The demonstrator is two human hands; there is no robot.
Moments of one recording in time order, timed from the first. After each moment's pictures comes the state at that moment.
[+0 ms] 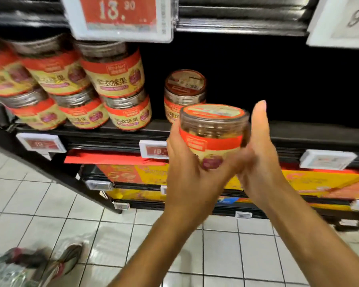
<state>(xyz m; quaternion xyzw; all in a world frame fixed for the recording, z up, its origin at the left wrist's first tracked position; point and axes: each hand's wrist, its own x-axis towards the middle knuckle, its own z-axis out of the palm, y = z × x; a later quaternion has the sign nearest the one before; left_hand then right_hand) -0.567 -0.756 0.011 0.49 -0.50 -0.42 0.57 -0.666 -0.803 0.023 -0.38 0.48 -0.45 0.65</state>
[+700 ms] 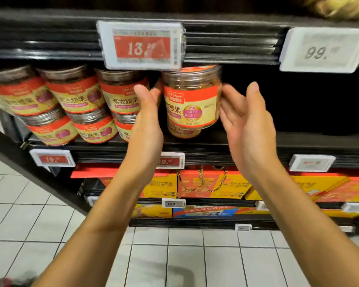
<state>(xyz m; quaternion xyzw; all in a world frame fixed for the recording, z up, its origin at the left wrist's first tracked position) -0.499 -0.808 0.045 0.48 -0.47 -0.45 0.59 -0.645 -0.812 0.054 -0.44 0.36 -0.61 0.55</state>
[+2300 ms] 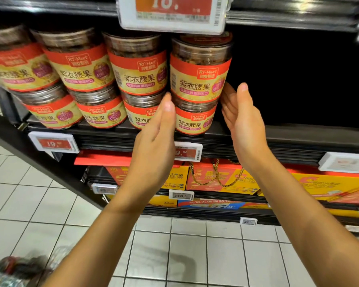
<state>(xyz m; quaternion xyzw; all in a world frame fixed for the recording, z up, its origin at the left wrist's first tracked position) -0.488 -0.793 0.026 0.51 -0.47 -0.45 0.57 -0.619 -0.859 -0.010 -0.54 0.45 -0.53 0.47</state>
